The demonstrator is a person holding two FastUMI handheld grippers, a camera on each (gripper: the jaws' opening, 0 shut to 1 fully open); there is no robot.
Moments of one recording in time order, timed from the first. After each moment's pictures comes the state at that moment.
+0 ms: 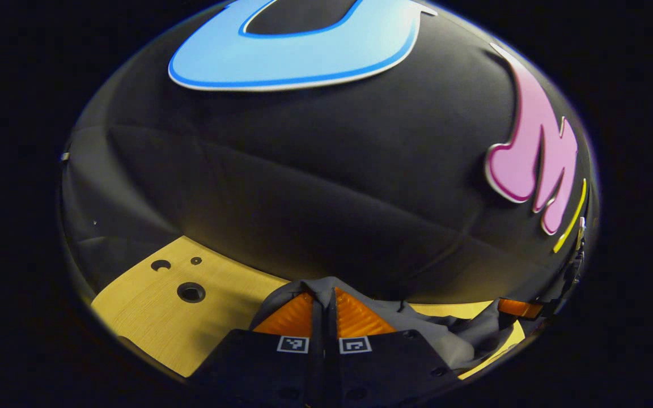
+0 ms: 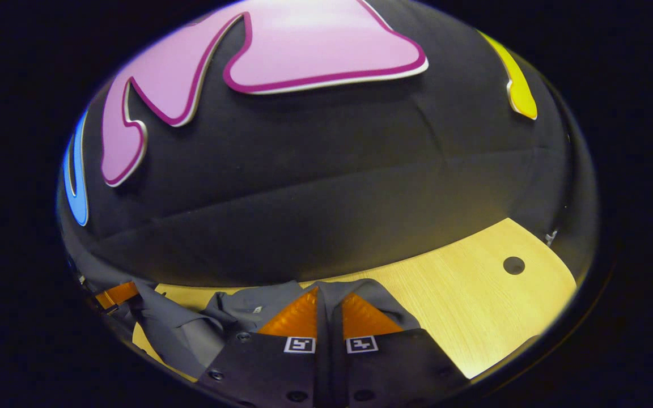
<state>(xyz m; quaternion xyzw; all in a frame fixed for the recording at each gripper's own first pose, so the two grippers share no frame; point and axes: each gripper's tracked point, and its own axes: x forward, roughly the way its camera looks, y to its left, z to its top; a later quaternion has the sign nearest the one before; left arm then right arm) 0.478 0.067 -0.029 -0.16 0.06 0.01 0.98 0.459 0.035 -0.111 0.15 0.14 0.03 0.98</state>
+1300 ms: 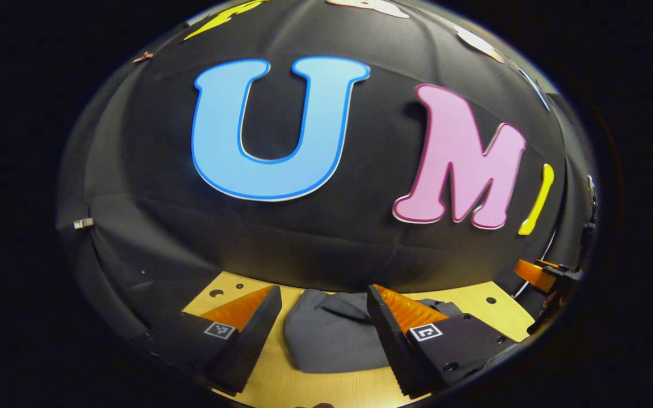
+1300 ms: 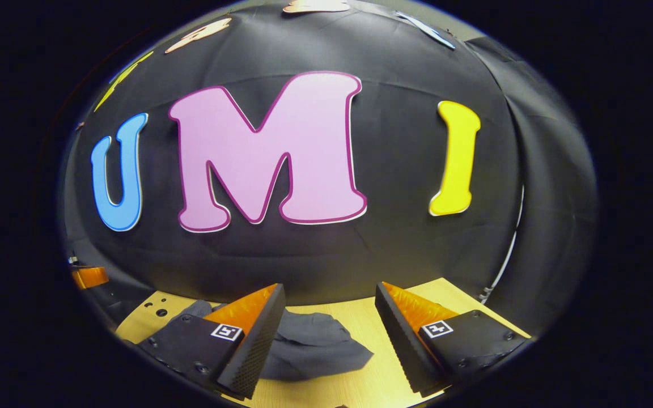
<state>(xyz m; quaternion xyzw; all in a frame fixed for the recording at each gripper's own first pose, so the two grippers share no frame) 0.245 0.057 0.069 -0.05 0.01 0.00 1.00 0.258 -0.022 0.022 0.06 0.01 -0.02 1.00</state>
